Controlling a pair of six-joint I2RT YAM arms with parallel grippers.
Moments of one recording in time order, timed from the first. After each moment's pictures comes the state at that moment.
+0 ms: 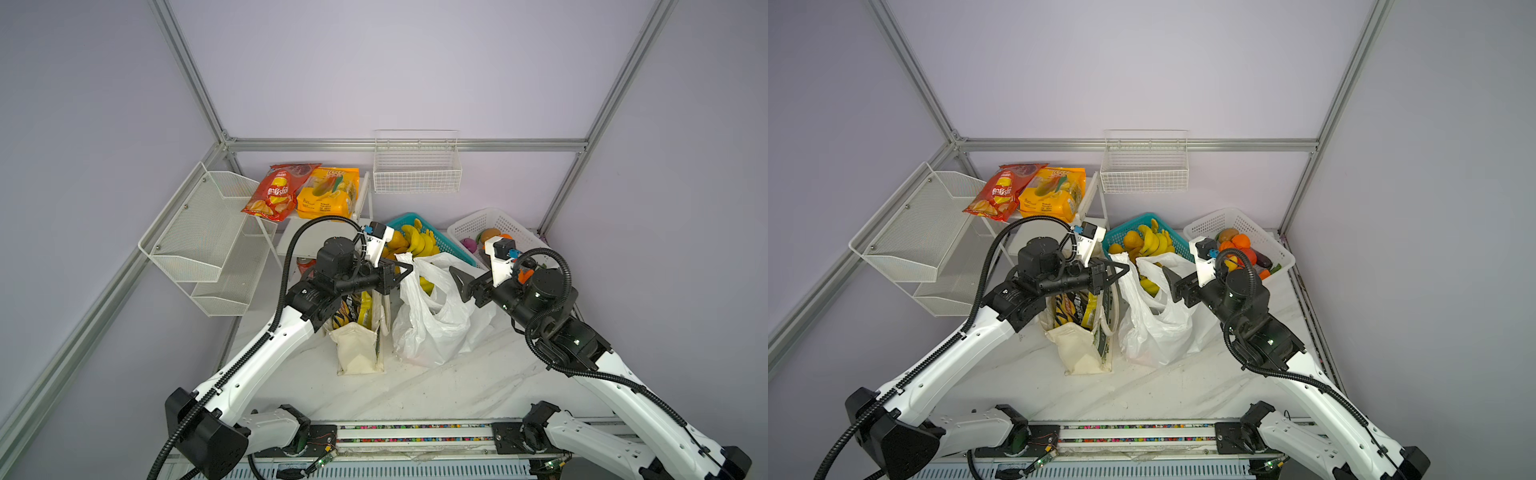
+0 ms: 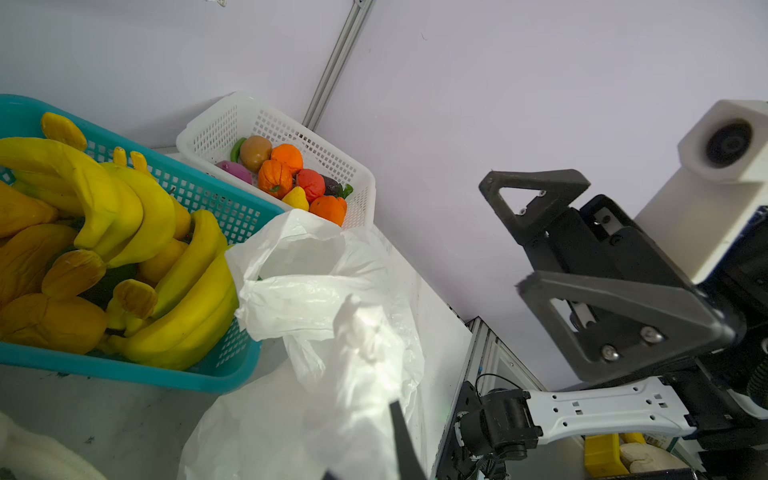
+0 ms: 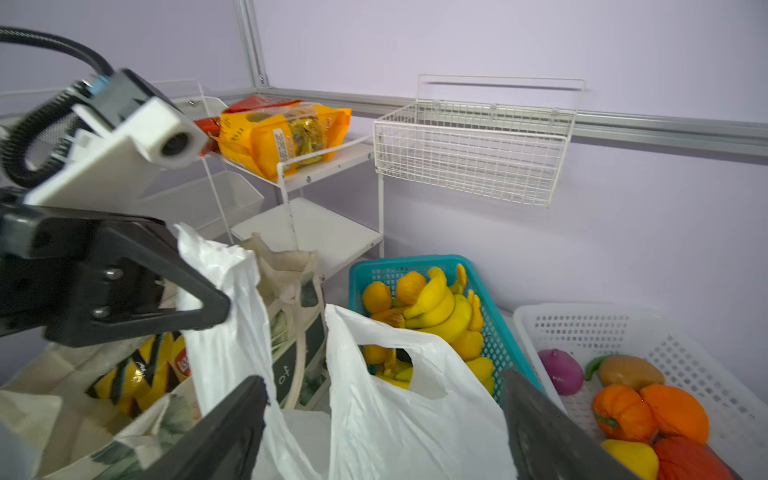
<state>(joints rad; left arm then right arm) -0.54 1.25 1.25 -0.26 0.53 -0.44 0.65 0.94 1.02 -0.20 0.09 0.01</state>
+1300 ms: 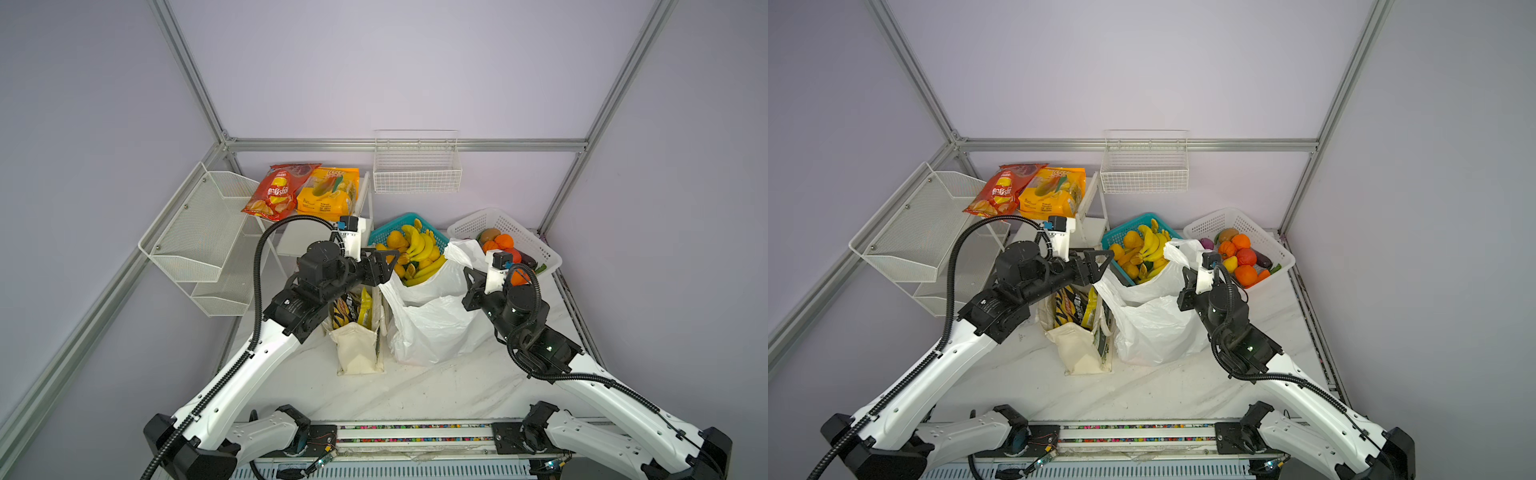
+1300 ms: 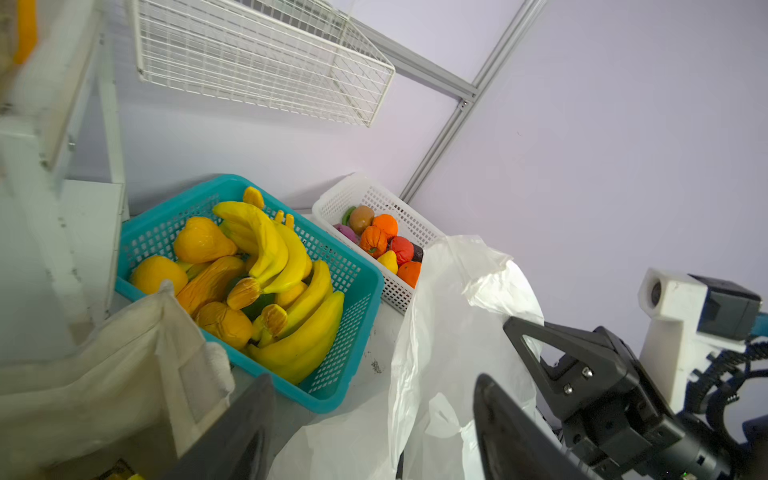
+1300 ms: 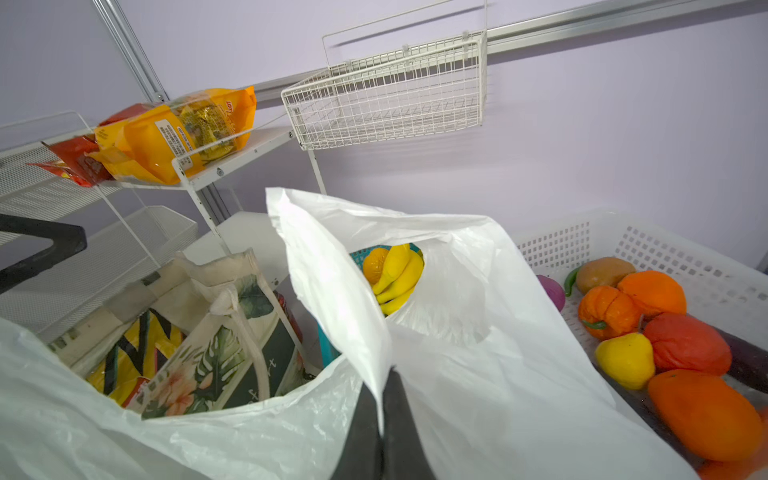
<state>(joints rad) -0.54 1.12 1.25 -0.30 0.12 -0.45 0.71 0.91 0.79 0.04 0.32 0.29</state>
